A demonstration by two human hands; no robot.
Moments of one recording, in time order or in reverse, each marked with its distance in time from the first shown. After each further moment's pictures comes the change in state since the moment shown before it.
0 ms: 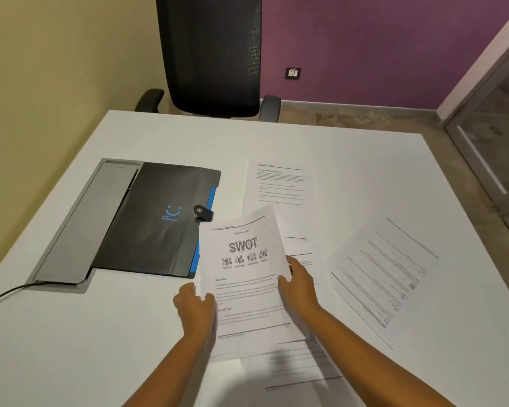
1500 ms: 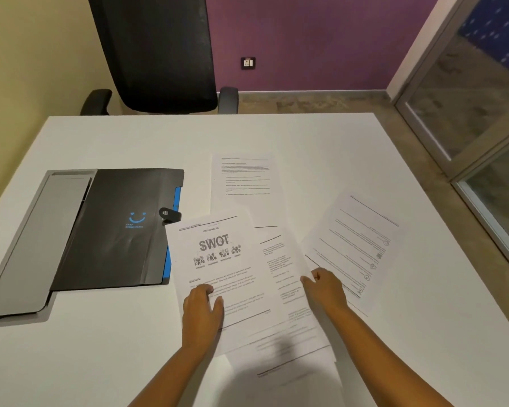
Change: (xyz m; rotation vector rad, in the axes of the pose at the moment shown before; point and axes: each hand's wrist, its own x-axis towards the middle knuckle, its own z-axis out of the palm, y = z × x) left_hand -0.007 -0.027 0.029 0.283 -0.254 0.506; right_hand -0.019 0.061 -0.070 -0.229 0.164 0.287
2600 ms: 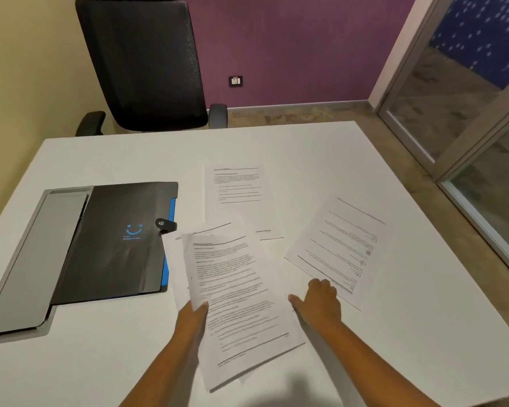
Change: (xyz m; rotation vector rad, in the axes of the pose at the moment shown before) left_hand -0.001 -0.004 -0.026 -0.721 -0.309 -0.444; right_hand -0.032 0.008 0.013 -0.443 0.054 0.013
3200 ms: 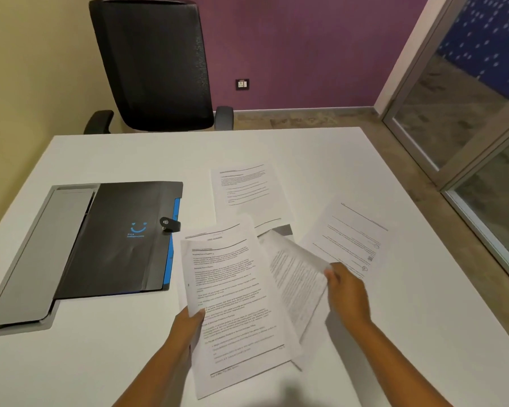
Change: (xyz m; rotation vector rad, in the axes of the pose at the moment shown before) left_hand 0.000 -0.010 -0.013 0.021 -0.030 -0.004; right_hand 0.001 0.031 -0.042 0.443 0.353 -0.166
